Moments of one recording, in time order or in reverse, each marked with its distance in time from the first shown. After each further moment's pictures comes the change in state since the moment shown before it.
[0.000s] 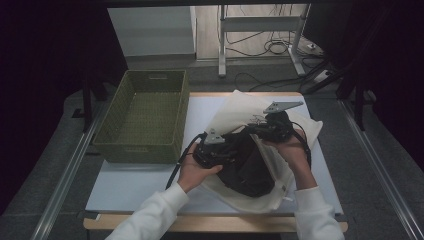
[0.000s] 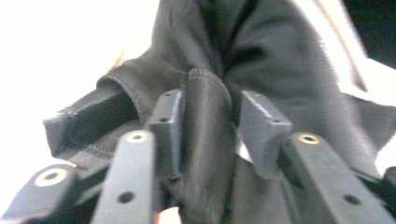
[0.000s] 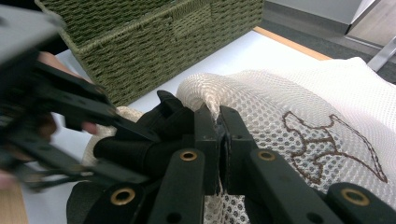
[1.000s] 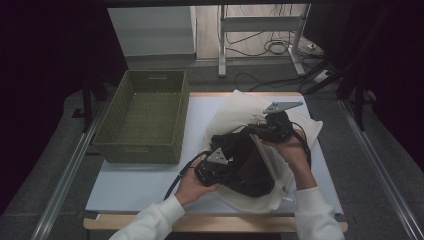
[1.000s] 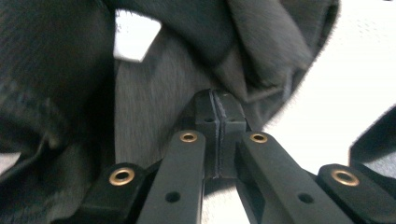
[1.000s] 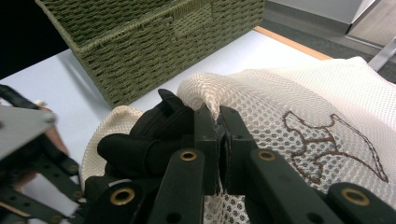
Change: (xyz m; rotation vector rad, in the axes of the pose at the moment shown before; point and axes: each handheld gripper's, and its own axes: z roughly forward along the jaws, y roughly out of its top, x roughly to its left) left arm -0.017 -0.037 0.025 0.154 -0.186 0.075; right arm 0.001 0.000 0.000 0.000 0.001 -0.004
